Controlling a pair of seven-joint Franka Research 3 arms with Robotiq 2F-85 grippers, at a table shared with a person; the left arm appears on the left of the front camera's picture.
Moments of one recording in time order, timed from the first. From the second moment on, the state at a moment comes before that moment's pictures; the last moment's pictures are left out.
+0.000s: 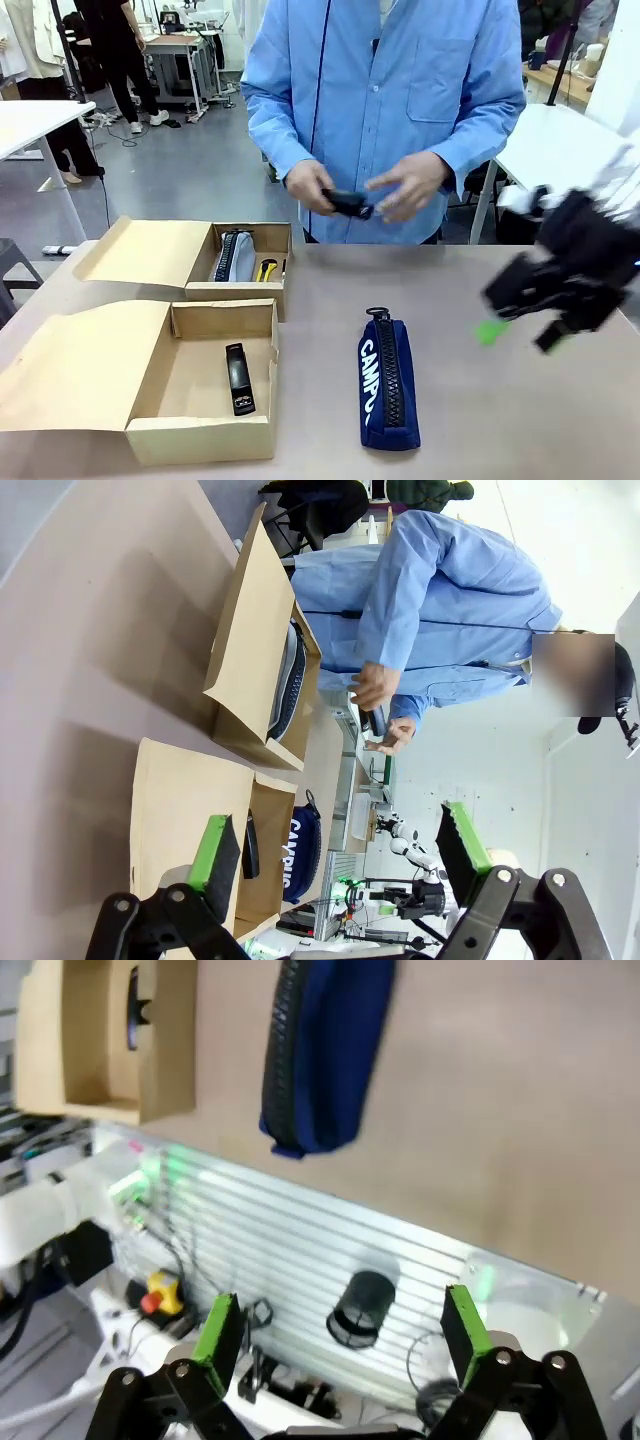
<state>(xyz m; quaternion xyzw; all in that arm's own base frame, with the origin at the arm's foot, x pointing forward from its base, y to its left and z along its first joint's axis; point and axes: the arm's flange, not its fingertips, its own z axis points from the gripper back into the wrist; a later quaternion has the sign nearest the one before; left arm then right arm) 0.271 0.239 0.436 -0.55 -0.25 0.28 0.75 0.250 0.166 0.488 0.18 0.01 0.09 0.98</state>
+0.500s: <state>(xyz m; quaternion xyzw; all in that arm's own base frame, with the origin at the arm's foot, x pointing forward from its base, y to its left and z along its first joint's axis) 0.271 0.239 0.436 -0.55 -0.26 0.28 0.75 0.286 0.306 0.427 0.07 -0.01 0.06 1.00</state>
